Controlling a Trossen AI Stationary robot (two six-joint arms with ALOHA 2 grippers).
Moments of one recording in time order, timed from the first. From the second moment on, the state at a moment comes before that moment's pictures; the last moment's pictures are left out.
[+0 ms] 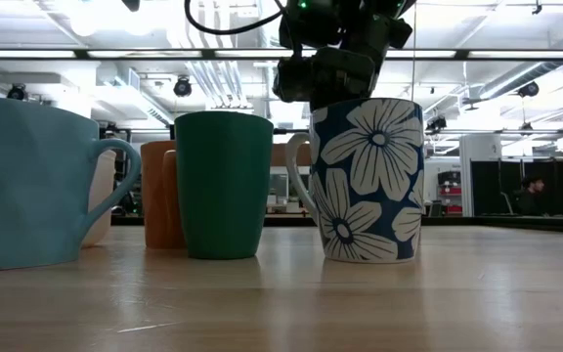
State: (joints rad) left arm -0.33 1.47 1.71 -1.50 -0.19 -0.41; right arm -0.01 1.87 1.37 -0.66 -0.16 0.16
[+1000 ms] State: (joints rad) left arm -0.33 1.47 1.71 -1.50 -0.19 -0.40; right arm -0.04 1.86 1.58 -0.89 -0.17 0.08
